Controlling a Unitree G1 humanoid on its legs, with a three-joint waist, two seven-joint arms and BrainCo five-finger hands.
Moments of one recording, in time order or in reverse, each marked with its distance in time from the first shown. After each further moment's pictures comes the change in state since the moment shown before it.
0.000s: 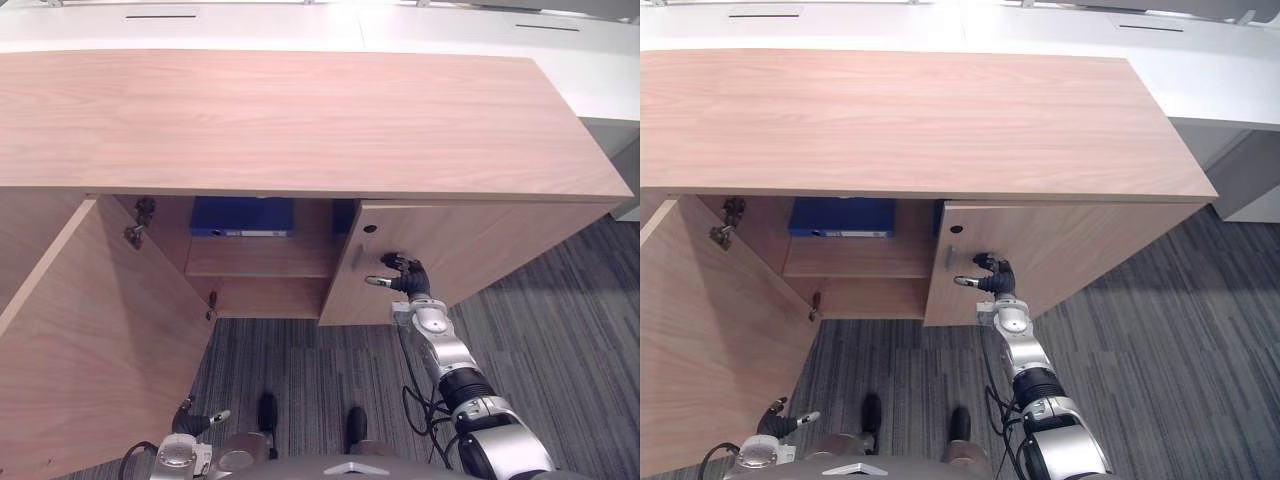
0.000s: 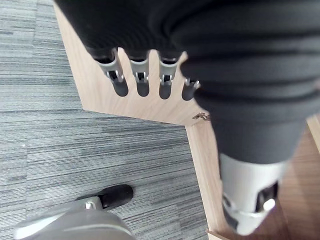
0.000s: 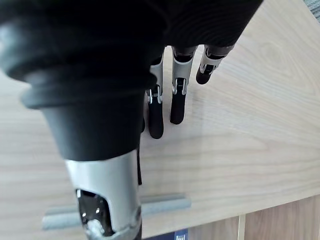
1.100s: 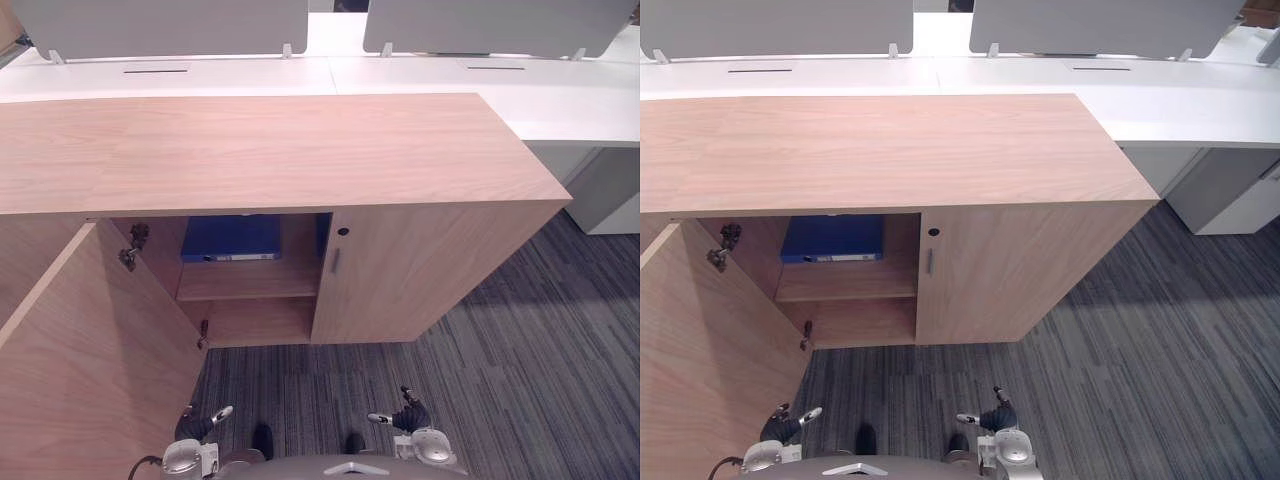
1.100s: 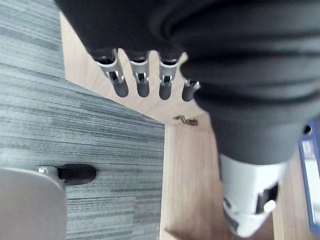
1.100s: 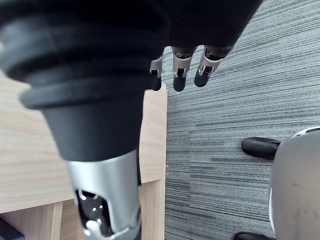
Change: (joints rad) left arm 0.038 -0.074 0.127 -0.009 -0.191 -0.003 -0.015; right arm 0.440 0.148 -0.109 0.202 -0.234 0.026 0.041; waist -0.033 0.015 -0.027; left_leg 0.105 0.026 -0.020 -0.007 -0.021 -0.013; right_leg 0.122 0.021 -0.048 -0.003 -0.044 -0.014
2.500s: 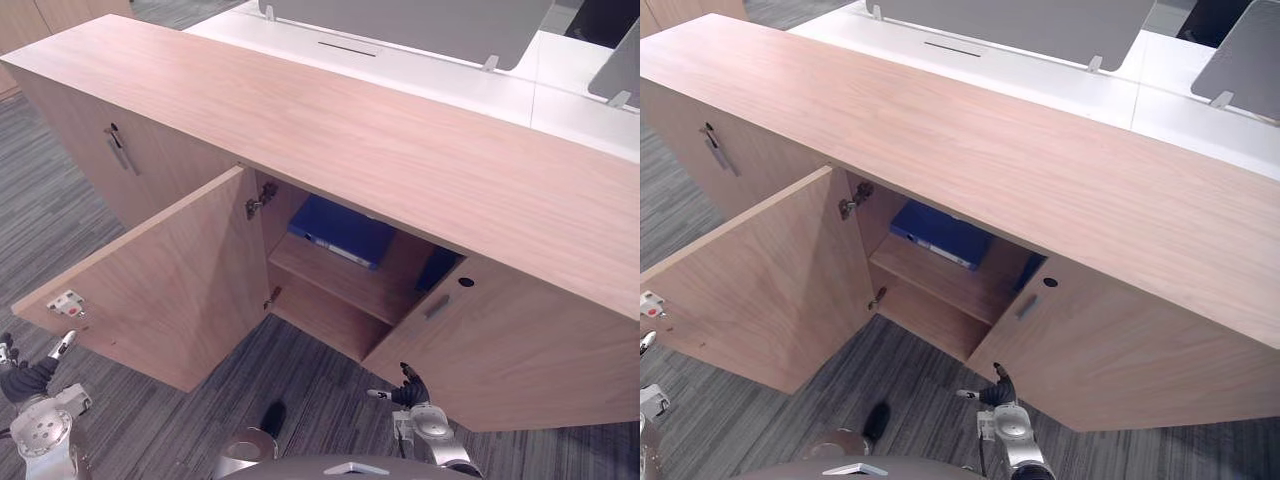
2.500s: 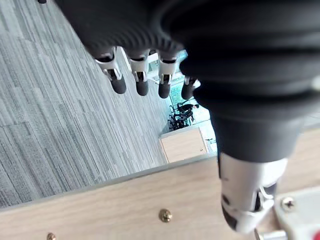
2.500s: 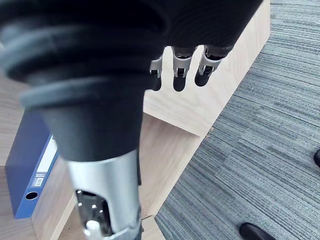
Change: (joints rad) left arm 0.037 0.234 0.436 -0.549 -0.089 -0.118 0.079; right arm -0.091 -0.014 0.006 -0.001 0.001 -0.005 -0.010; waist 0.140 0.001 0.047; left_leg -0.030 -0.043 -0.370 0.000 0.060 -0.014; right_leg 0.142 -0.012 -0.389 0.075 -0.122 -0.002
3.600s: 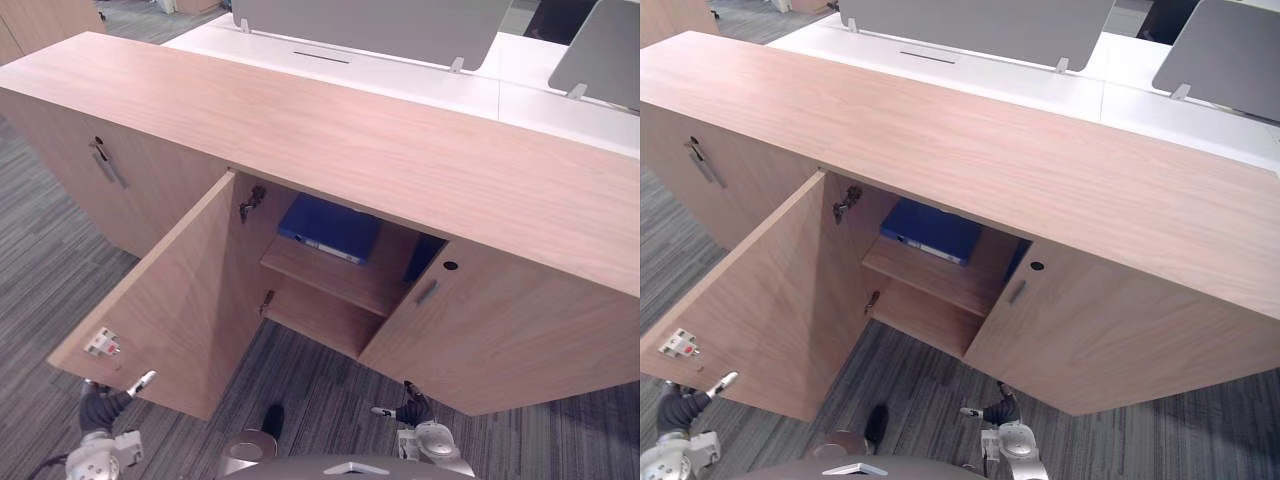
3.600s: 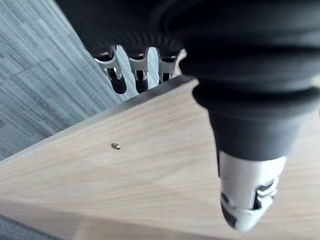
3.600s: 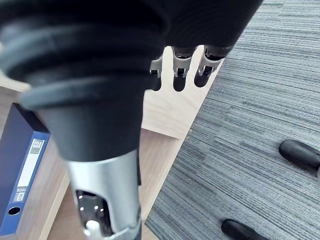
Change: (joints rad) left arm 0.320 -0.068 -0.386 -0.200 0.007 0.017 -0.111; right arm 0.082 0.000 -0.025 0.000 -0.004 0.001 0.020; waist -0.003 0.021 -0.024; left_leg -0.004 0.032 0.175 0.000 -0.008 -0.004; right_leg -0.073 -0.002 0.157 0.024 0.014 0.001
